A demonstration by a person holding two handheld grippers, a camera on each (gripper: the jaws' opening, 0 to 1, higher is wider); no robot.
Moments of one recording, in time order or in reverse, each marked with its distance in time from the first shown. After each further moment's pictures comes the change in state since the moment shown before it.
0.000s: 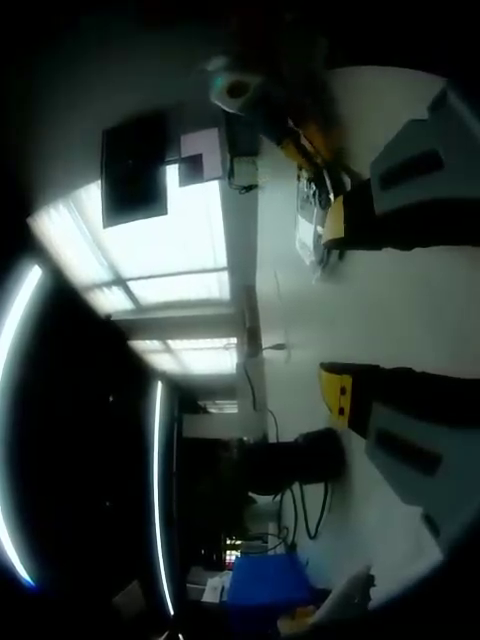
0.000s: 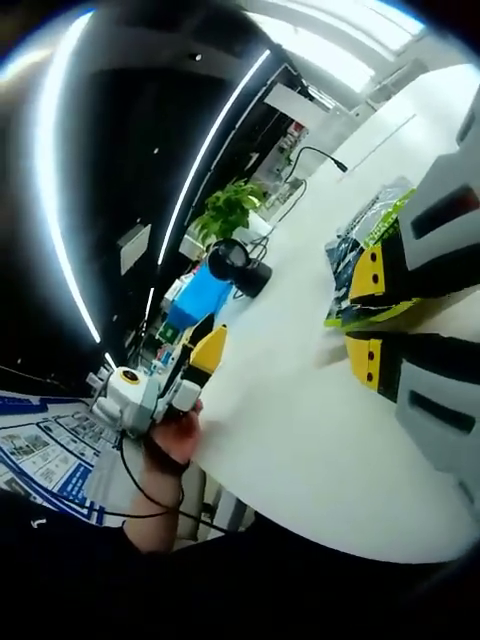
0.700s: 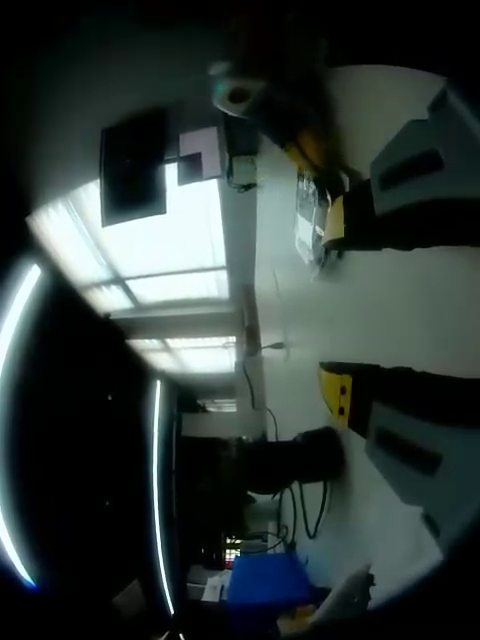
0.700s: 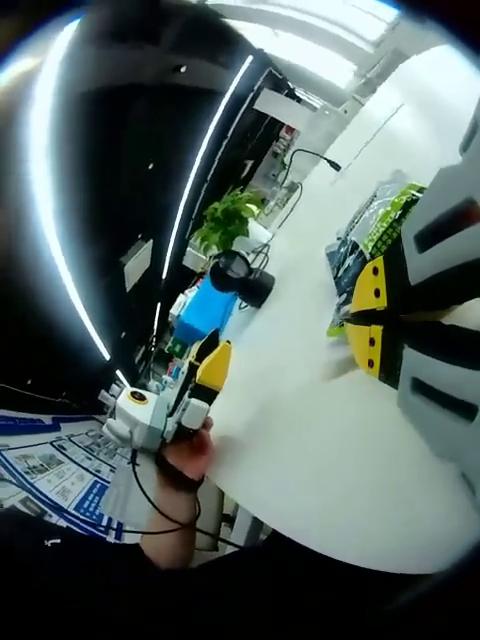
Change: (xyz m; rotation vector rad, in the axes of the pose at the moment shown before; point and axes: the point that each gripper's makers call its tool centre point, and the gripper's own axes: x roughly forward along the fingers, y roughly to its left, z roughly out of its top) left arm 0.000 0.001 -0.001 0.000 0.007 0.004; right arm 0.004 -0.009 -0.001 0.144 -0.061 -0.043
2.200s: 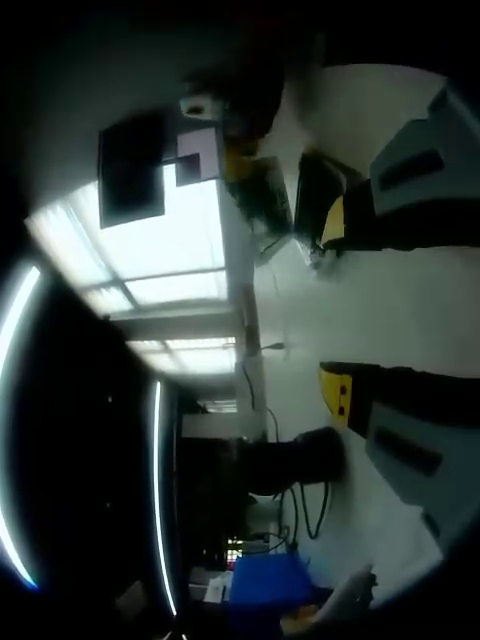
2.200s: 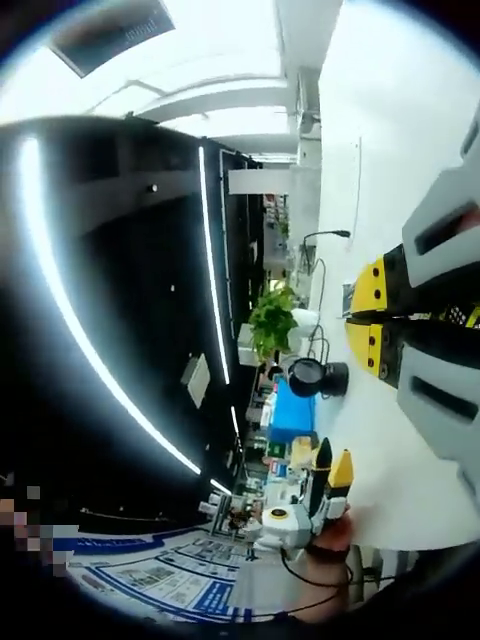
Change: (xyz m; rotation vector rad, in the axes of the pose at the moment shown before) left arm 0.001 -0.001 -0.001 0.008 0.001 -0.004; right arm -0.051 -0.104 0.044 0.401 -0.232 -0.402
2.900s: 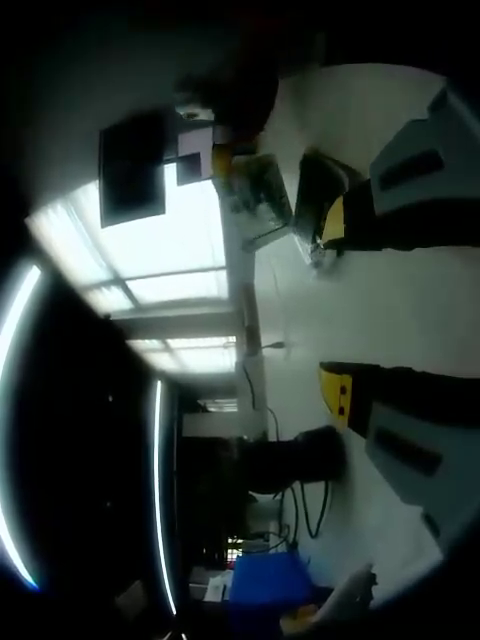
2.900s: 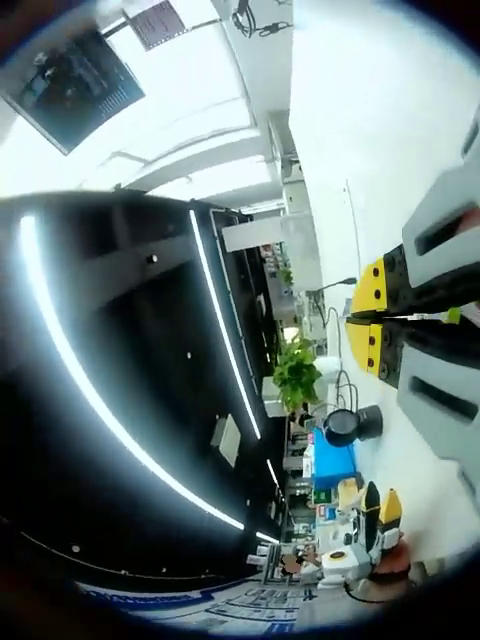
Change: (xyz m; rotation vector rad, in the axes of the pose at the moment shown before) left arm 0.000 0.002 0.000 -0.002 -0.003 0.004; right arm -0.012 -0.052 0.013 0.146 -0.051 -0.241
